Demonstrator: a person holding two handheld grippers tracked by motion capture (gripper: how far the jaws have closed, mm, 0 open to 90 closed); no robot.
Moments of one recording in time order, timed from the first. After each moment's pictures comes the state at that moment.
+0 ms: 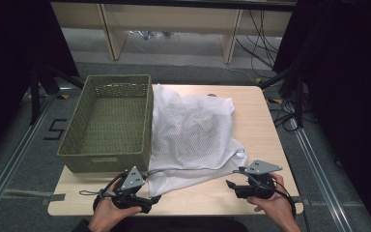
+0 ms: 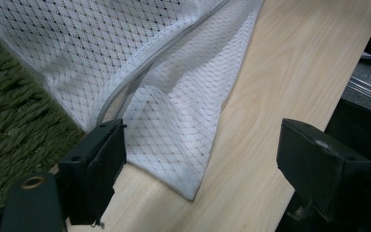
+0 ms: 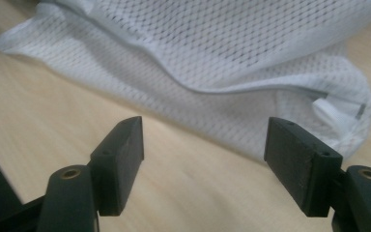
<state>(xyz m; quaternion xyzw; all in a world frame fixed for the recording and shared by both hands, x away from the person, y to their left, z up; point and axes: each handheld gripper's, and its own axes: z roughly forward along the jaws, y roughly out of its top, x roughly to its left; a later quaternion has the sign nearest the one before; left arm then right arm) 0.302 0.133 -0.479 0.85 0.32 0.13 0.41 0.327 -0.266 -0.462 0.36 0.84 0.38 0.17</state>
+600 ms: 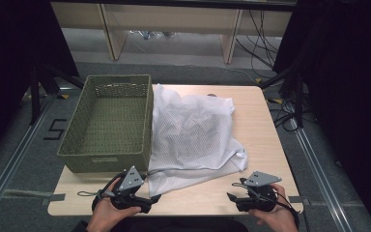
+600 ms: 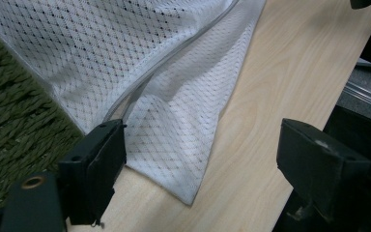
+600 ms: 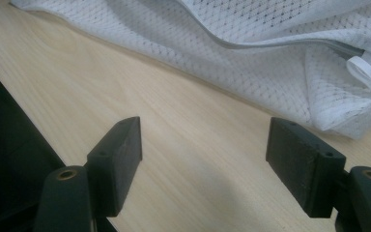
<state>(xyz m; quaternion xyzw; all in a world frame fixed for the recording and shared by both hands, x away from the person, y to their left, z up) 0.300 0.131 -0.474 0.83 0.32 0.12 0.44 0.302 -0.267 -0.471 0.35 0.86 0.35 0.16</state>
